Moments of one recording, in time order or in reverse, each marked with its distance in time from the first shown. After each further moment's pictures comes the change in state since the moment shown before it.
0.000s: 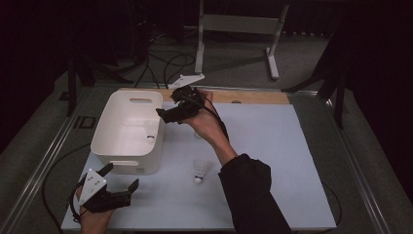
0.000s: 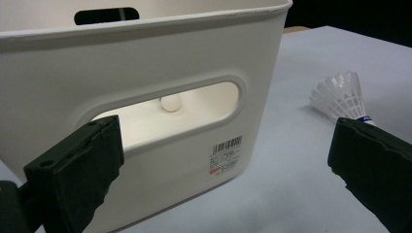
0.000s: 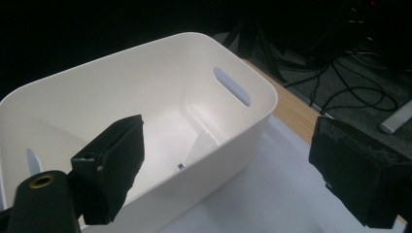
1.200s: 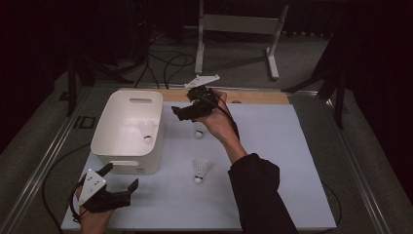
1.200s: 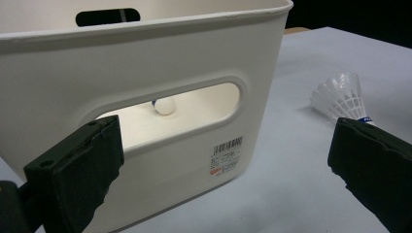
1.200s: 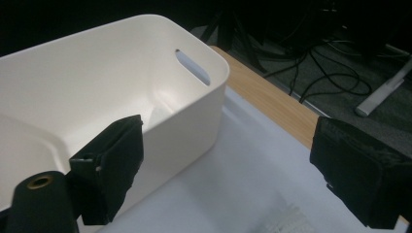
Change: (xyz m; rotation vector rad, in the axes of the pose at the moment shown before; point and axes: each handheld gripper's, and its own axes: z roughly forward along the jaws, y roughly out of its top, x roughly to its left) left arm 0.000 0.000 0.000 -0.005 0.001 -0.002; right arm -0.033 -0.022 -0.009 0.012 -0.070 0.031
